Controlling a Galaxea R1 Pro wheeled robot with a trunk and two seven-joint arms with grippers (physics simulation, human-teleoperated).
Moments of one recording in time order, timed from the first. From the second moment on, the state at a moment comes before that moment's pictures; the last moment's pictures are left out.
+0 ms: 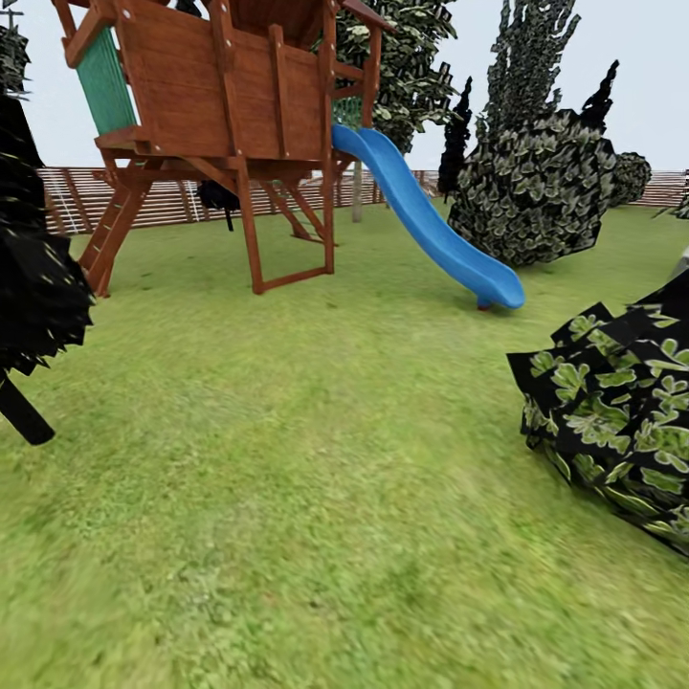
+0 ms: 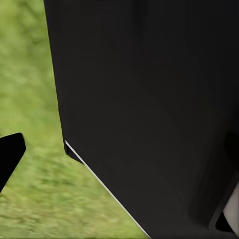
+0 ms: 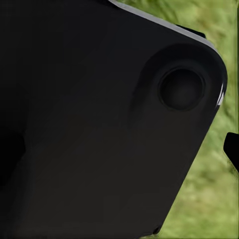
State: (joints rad) left arm 0.00 -0.01 0.01 -0.02 0.00 -0.01 -0.01; right arm -0.06 0.00 0.12 -0.01 0.18 -0.16 0.10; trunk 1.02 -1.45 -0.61
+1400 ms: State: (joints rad) left arm 0.00 -0.01 0.01 -0.02 0.00 -0.01 -0.01; right arm -0.06 0.00 0.12 -0.01 0.18 -0.16 0.10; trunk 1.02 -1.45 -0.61
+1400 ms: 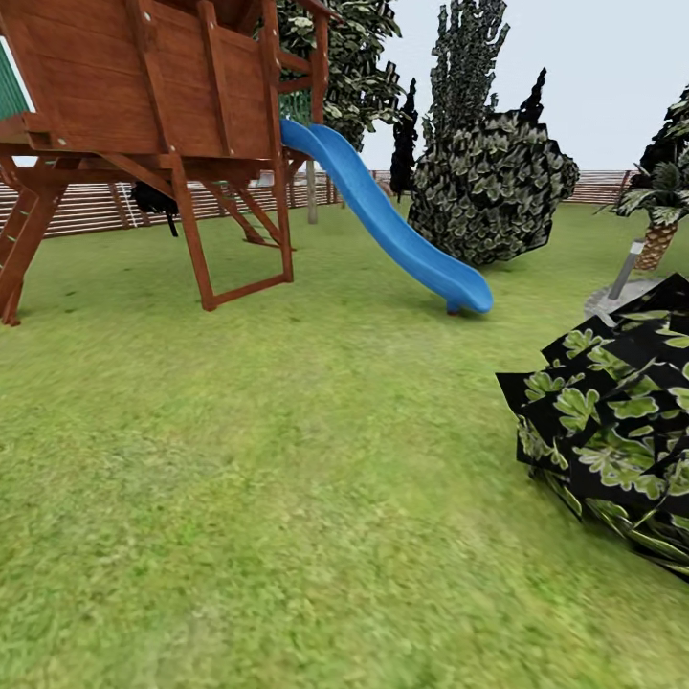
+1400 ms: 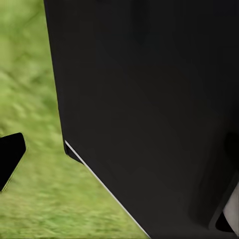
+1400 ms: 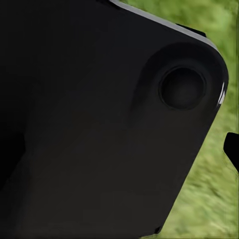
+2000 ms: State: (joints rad) left arm 0.00 -0.01 0.01 -0.02 0.00 -0.01 -0.01; right arm -0.06 0.00 0.12 -0.01 0.18 -0.16 0.10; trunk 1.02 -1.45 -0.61
